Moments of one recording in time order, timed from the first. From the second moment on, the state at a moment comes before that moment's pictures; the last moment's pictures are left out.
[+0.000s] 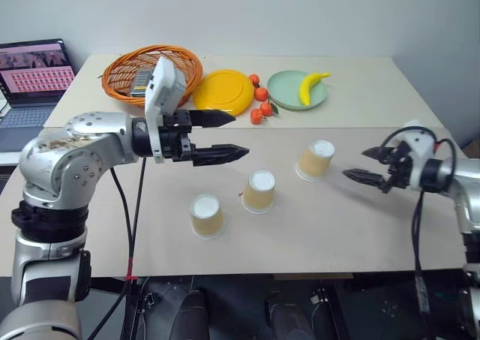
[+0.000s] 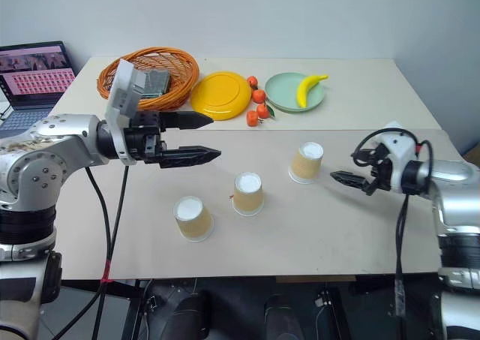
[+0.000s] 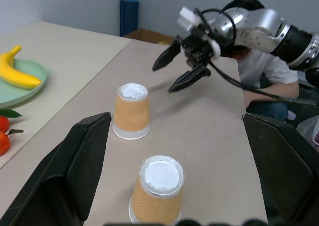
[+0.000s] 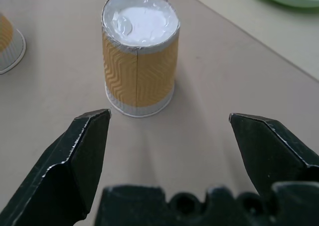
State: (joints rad) left arm -0.80 0.74 0.05 -0.27 -0.85 0.92 -0.91; right arm -0.59 -0.84 -0.07 0.34 0.22 0.41 1.07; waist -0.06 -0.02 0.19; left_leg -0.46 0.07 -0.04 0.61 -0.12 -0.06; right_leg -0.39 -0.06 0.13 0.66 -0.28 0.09
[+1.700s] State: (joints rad) left arm -0.69 0.79 0.14 -0.42 -0.91 0.94 -0.74; right arm -1.08 -0.58 0.10 0.97 0.04 0.06 1.22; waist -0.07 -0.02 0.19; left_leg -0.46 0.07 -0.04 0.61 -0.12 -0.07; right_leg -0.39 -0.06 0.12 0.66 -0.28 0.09
